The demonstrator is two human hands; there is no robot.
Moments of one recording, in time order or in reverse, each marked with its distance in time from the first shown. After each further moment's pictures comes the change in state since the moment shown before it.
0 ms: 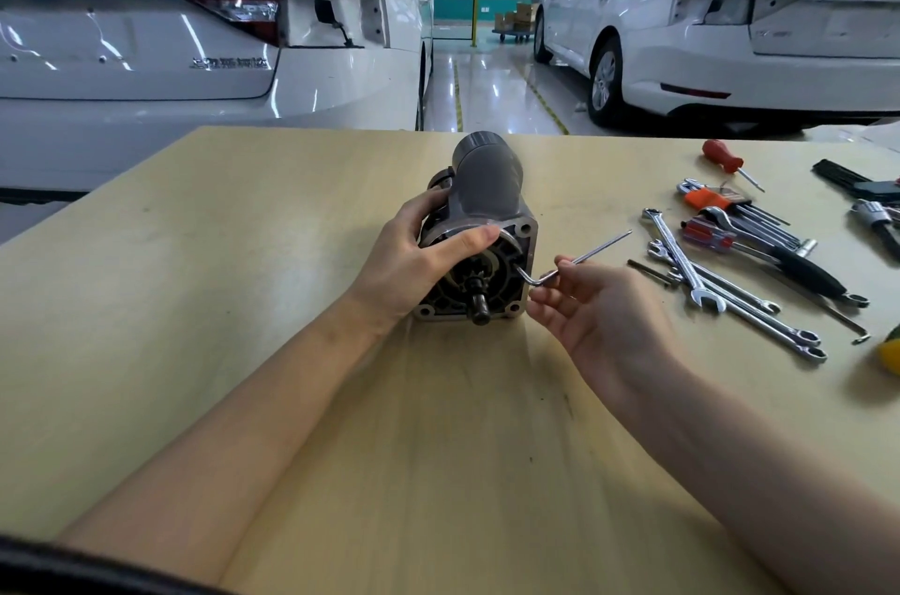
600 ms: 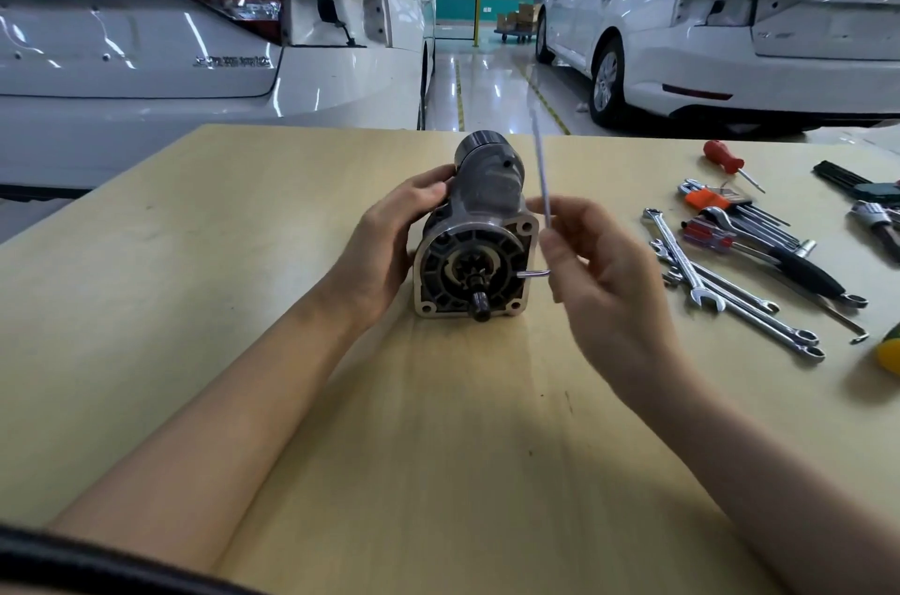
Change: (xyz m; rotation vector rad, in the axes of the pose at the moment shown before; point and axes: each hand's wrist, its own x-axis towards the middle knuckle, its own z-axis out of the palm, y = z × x) left_hand 0.009 -0.001 -0.019 -0.324 -0.140 -0.035; right_hand -0.008 -0.005 0.002 -0.791 -0.253 -0.881
